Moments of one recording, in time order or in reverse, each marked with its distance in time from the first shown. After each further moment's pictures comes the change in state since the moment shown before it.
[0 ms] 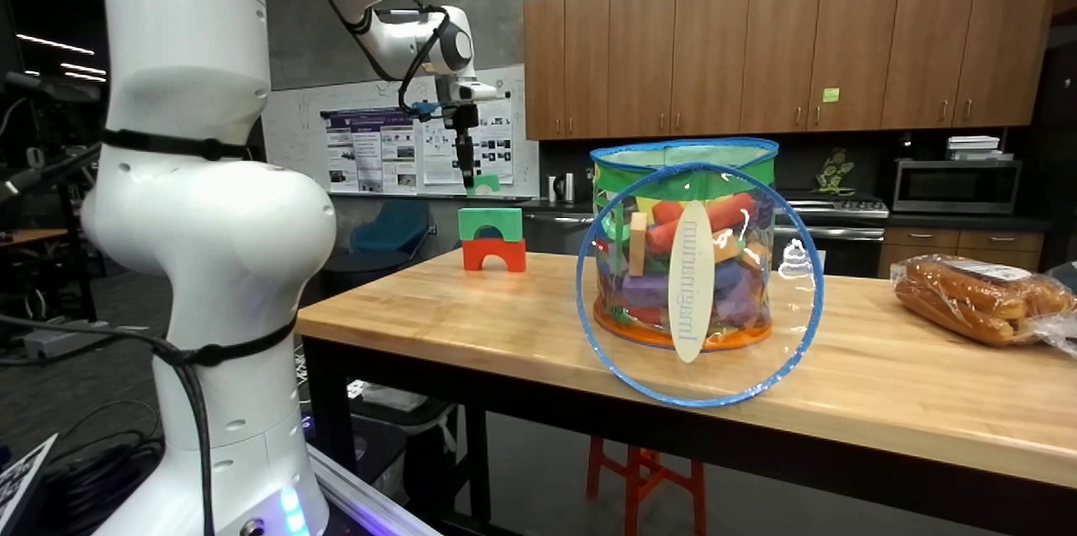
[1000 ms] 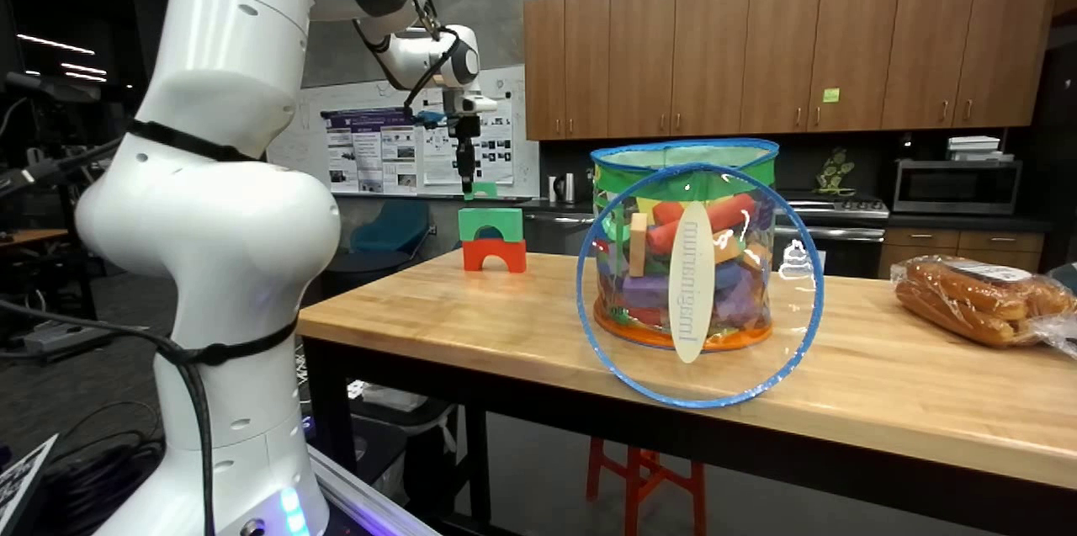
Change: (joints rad) arm 0.055 0.230 -0.012 0.283 0.014 -0.094 0.095
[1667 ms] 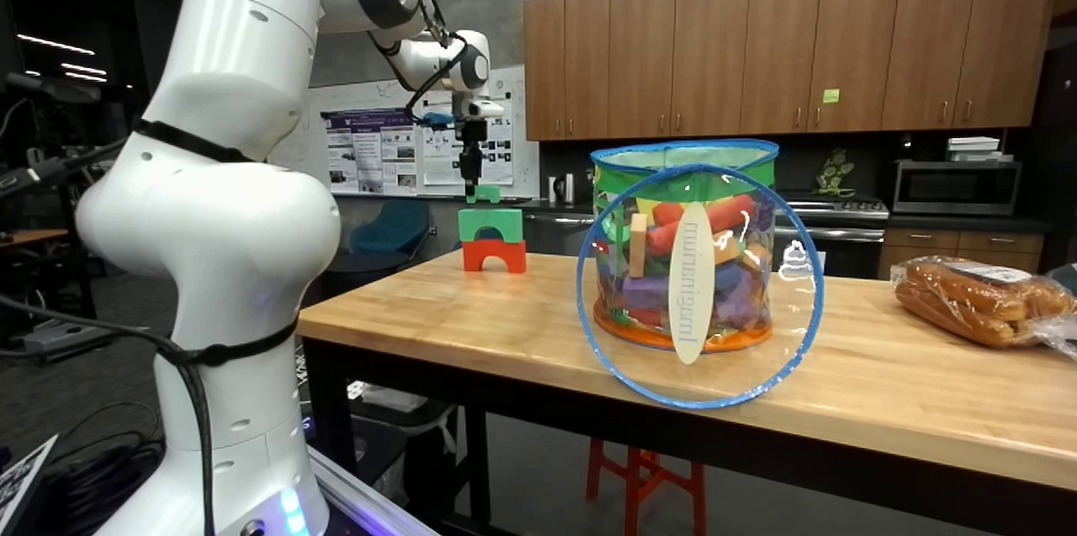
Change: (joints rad) arm 0.000 0.050 -0.027 0.061 0.062 -0.028 0.055
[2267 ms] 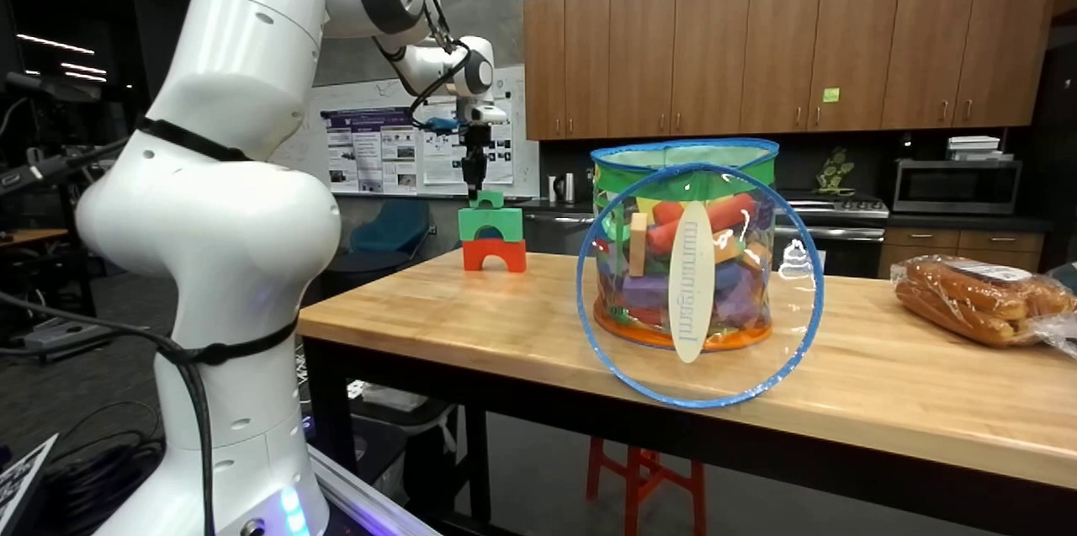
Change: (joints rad) arm 0.000 0.030 -0.010 0.016 0.001 -0.001 0.050
